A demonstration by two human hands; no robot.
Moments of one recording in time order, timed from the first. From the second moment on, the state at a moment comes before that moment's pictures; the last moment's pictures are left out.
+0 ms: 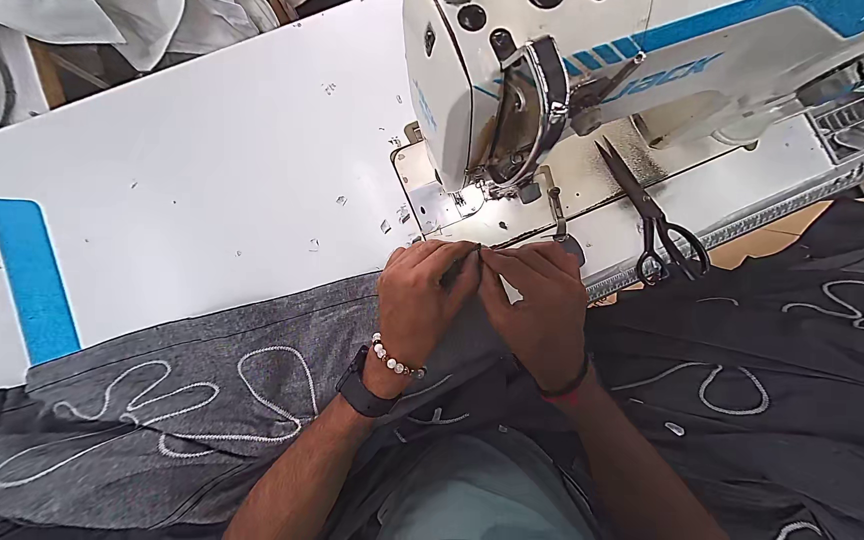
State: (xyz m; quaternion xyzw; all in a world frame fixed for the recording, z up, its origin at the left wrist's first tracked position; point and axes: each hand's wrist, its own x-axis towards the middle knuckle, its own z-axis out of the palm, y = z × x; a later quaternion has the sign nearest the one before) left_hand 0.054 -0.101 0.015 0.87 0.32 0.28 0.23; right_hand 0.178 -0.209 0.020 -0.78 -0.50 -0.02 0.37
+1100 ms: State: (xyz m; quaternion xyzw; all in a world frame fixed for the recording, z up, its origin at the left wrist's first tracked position) left_hand 0.050 -0.081 0.036 0.82 0.37 0.21 0.37; right_hand 0.174 -0.196 0.021 -0.77 -0.54 -0.07 0.33
